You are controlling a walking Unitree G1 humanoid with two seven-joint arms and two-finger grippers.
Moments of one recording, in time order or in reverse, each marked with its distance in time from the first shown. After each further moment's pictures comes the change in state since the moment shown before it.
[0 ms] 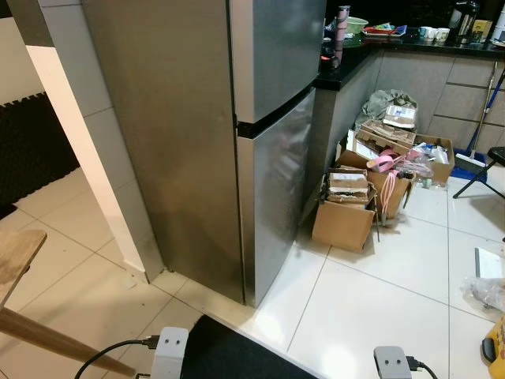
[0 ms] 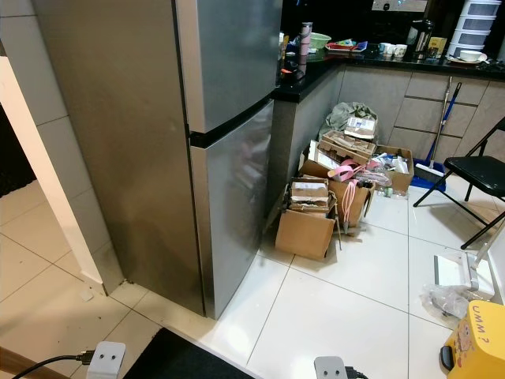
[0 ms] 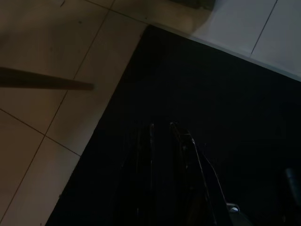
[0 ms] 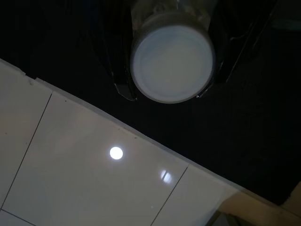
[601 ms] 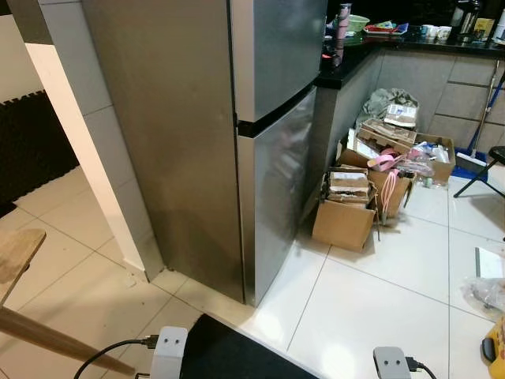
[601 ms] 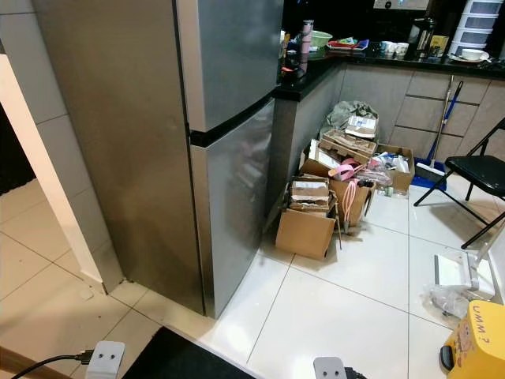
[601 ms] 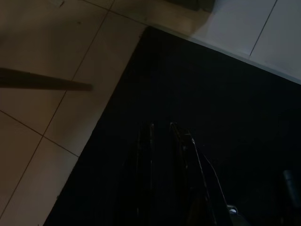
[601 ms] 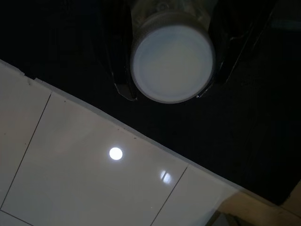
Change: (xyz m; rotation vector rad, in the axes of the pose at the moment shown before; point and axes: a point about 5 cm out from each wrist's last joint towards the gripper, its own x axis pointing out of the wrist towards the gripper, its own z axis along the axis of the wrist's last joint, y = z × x) left arm 0.000 0.000 0.001 -0.008 -0.007 0.000; right arm 0.000 0.001 0.000 0.006 -0.001 0.001
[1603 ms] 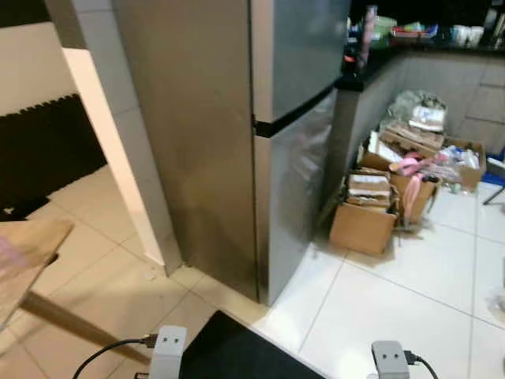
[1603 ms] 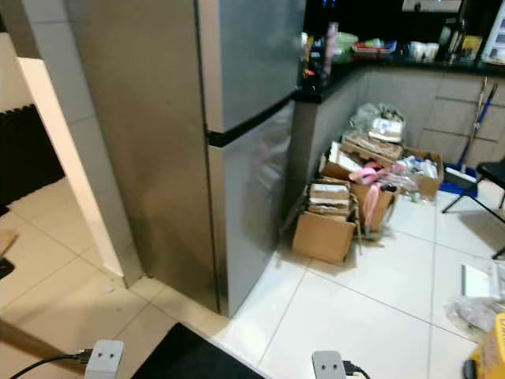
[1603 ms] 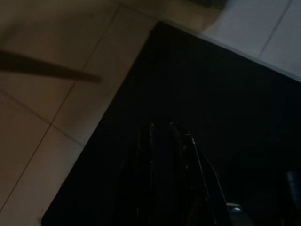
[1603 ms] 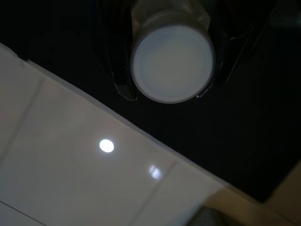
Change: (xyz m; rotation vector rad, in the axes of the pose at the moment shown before) left arm 0.001 0.001 0.002 0.000 -0.002 -0.001; right arm 0.002 -0.004 0.007 -0.010 -0.017 0.000
